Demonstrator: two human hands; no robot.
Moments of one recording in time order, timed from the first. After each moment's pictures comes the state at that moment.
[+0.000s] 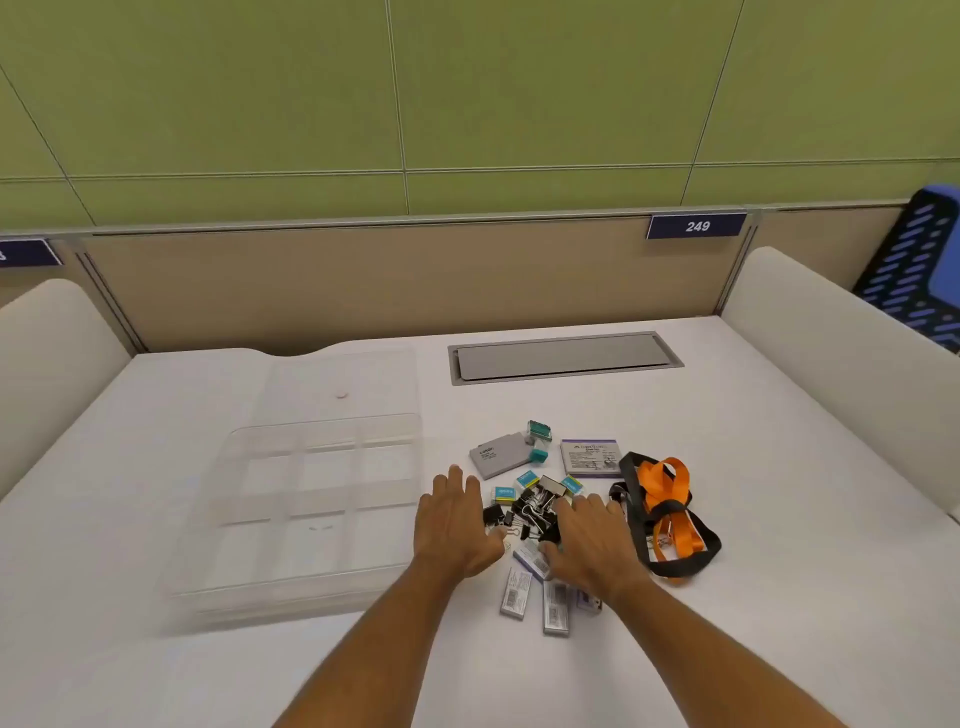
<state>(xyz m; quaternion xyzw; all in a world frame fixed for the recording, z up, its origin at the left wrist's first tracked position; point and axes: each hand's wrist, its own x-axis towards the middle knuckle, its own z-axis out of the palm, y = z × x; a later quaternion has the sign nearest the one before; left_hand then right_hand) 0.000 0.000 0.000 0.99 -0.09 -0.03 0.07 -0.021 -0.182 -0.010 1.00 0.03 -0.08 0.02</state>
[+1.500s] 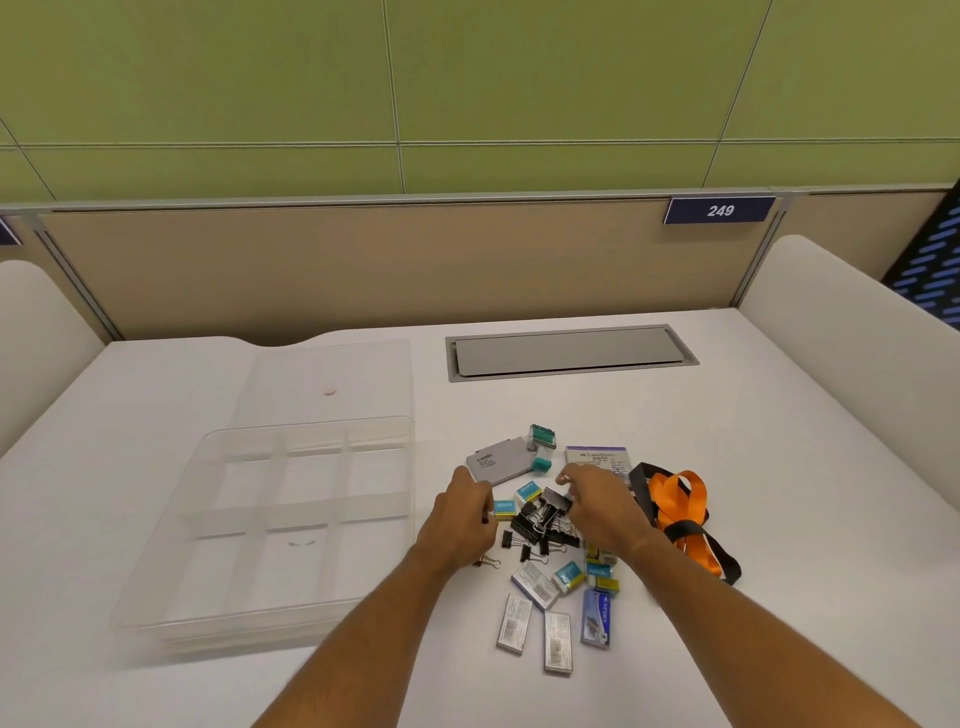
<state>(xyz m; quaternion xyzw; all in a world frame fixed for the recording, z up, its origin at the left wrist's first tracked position) 0.053 -0.005 -0.027 0.96 -0.12 -0.05 0.25 0.052 -0.212 -0.009 0.97 0.01 -0.06 -0.22</state>
